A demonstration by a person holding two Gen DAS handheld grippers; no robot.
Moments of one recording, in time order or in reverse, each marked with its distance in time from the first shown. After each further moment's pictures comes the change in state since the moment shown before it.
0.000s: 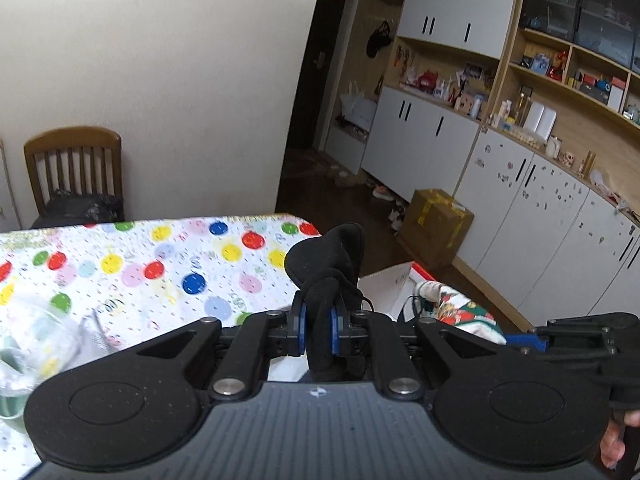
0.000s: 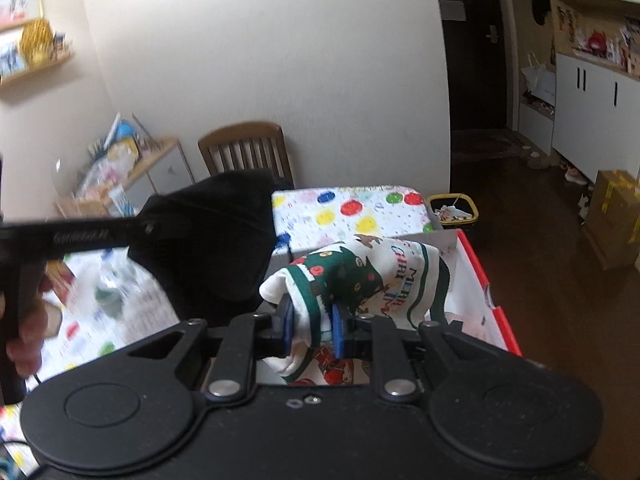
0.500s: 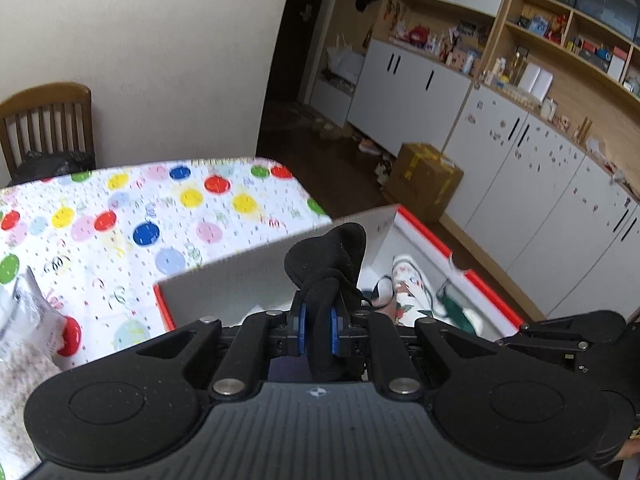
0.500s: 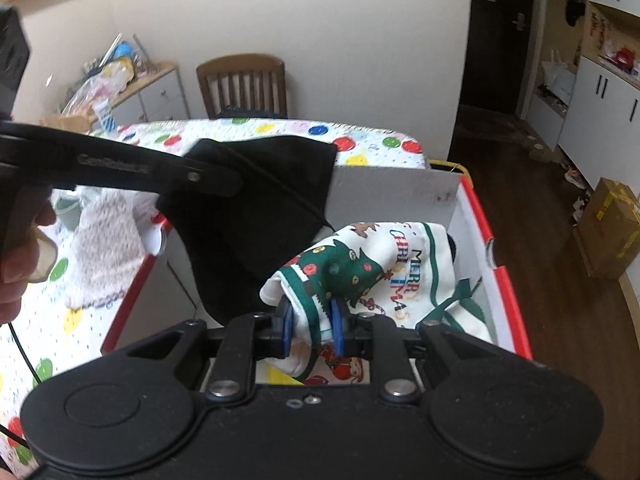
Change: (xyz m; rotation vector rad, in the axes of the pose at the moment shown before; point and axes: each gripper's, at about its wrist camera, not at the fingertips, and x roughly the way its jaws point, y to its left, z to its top) left arm 0.063 -0.023 -0.026 0.002 0.148 -0.037; right arm 0.041 -0.006 -0.026 -0.146 0.162 -0.041
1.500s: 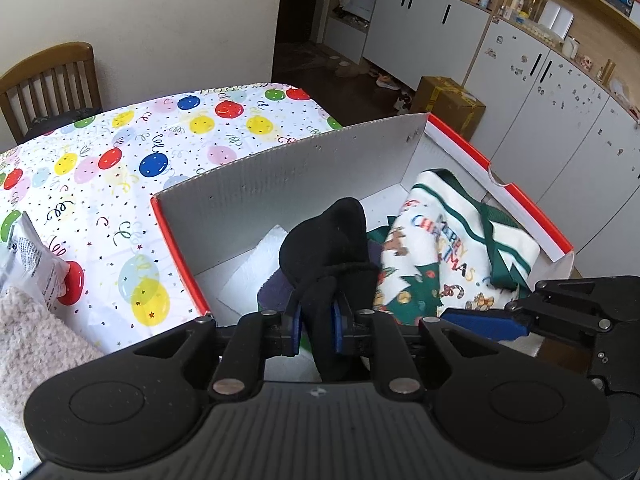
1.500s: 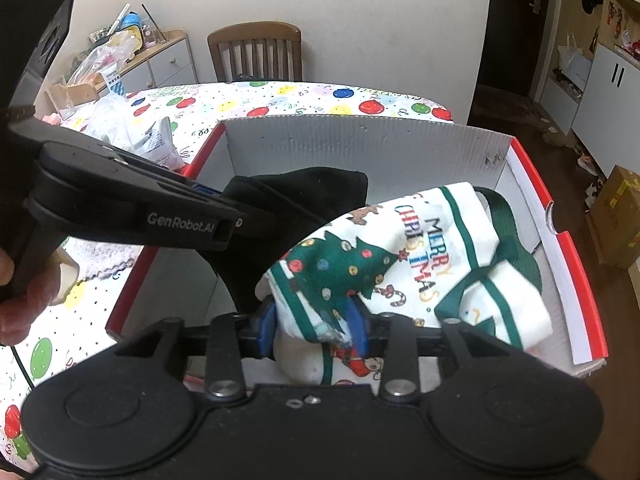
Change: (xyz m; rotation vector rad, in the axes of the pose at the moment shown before) left arm 0.026 0.001 -0.030 0.036 0.182 0.070; right arm 0.029 0.022 -0.014 -0.012 0.074 0.020
